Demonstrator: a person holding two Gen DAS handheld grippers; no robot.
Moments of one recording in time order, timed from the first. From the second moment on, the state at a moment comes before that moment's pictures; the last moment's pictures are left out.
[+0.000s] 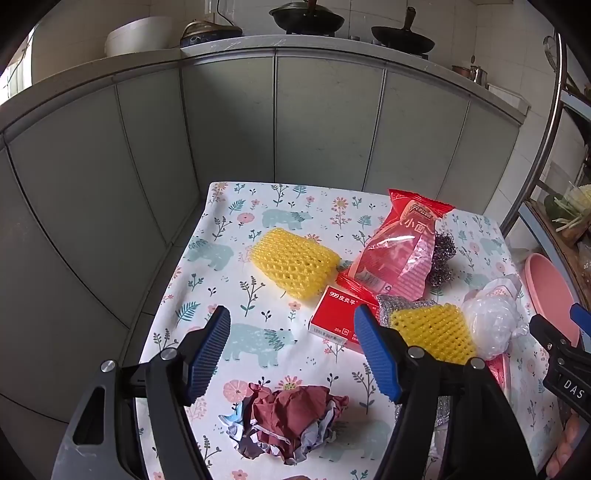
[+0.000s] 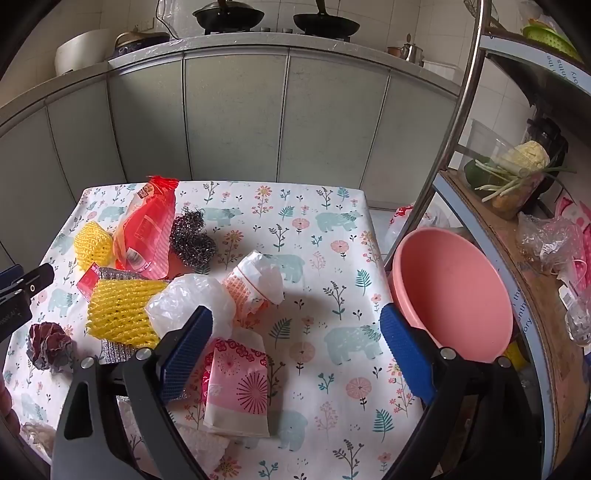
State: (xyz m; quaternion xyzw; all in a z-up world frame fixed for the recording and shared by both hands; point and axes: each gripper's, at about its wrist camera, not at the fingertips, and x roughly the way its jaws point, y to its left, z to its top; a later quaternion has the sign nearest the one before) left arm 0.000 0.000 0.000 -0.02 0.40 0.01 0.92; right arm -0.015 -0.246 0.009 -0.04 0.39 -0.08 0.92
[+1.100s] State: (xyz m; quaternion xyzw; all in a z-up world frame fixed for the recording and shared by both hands) left arm -0.002 -0.012 0.001 -0.01 0.40 0.01 0.92; right arm -0.017 -0.253 0.010 -0.03 0.39 -0.08 0.92
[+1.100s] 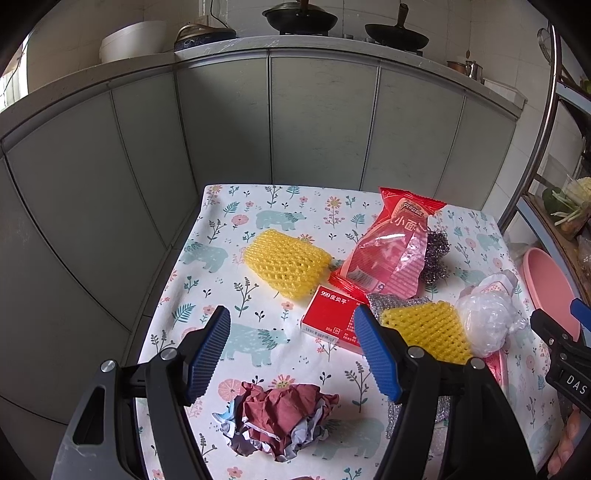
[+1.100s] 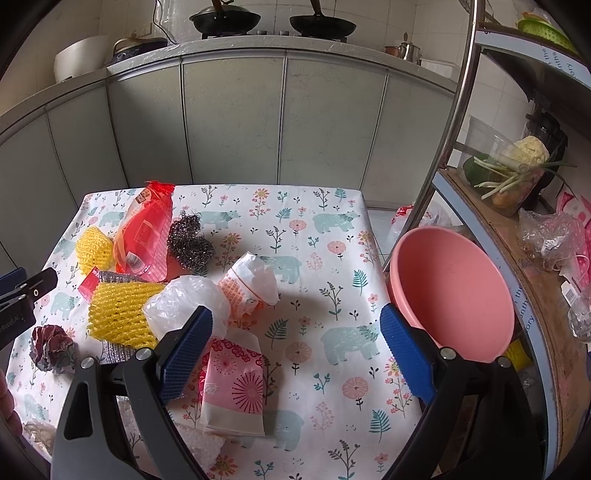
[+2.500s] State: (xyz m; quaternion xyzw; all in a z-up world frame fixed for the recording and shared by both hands) left arm -0.004 -0.036 0.005 0.02 0.40 -0.01 0.92; right arm -0.023 -0.273 0.008 0.00 0.38 -0.06 0.92
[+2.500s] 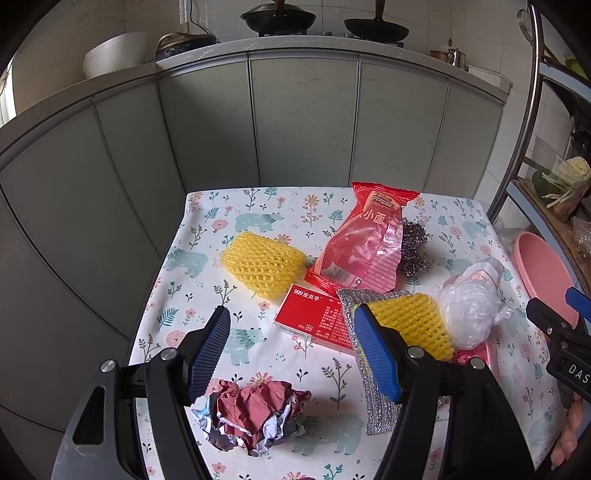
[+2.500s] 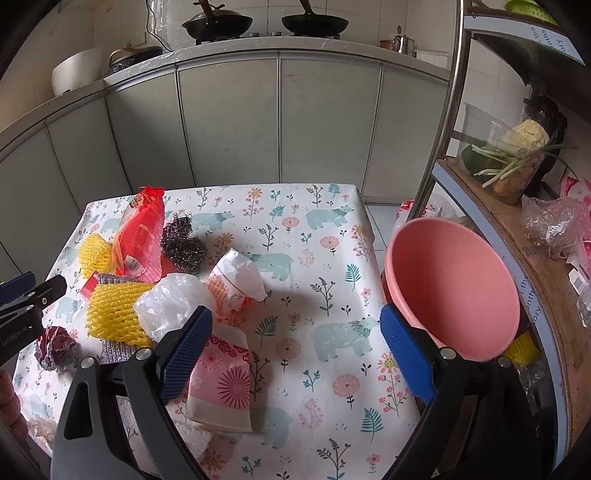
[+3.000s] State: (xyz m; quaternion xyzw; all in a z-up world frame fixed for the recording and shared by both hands) left arm -0.004 -0.046 0.002 0.03 0.40 -0.02 0.92; right arm -0.023 -0.279 0.005 0.01 0.39 -0.05 0.92
